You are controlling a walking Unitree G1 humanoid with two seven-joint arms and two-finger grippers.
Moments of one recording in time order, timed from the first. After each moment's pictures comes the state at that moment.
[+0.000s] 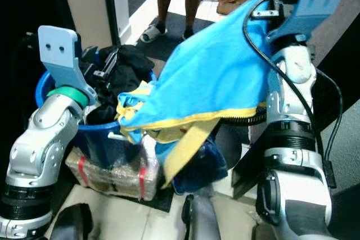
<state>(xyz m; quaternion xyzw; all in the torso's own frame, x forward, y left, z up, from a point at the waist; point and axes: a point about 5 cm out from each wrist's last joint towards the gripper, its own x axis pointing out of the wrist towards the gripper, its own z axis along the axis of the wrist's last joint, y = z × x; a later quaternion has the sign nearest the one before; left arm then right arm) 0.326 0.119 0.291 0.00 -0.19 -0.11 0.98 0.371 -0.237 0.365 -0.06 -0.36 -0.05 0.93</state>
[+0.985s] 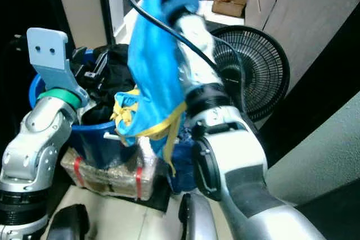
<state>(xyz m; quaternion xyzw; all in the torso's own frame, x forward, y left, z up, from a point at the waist) 0.320 0.132 0.288 0.01 -0.19 -0.07 0.98 0.374 -0.026 0.424 0.06 -0.40 0.24 0.88</state>
